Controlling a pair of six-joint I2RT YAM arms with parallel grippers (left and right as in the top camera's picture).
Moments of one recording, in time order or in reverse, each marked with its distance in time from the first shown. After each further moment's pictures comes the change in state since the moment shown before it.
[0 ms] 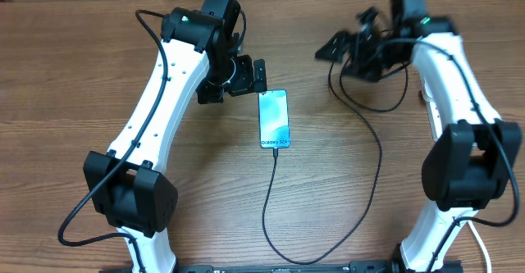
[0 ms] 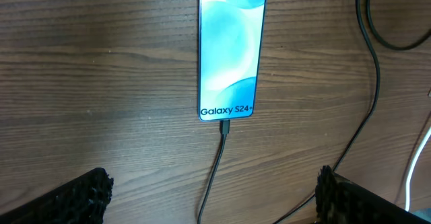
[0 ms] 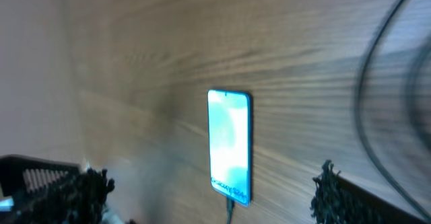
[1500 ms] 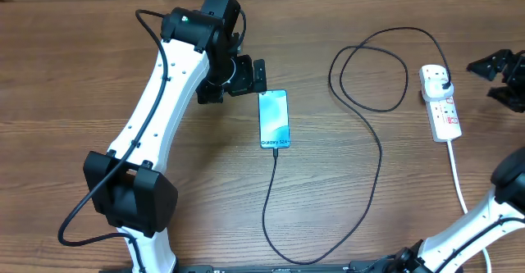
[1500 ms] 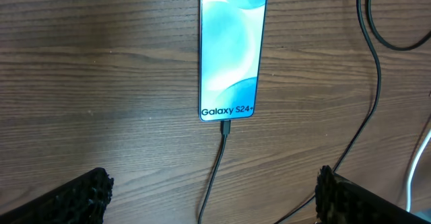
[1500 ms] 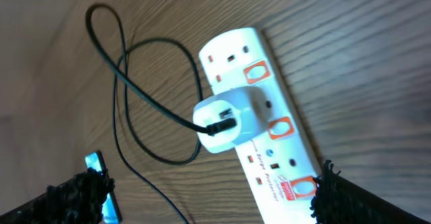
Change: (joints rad) left arm 0.000 0.000 0.000 0.000 -0.003 0.000; right arm -0.706 0.153 0.173 -0.229 0.063 -0.393
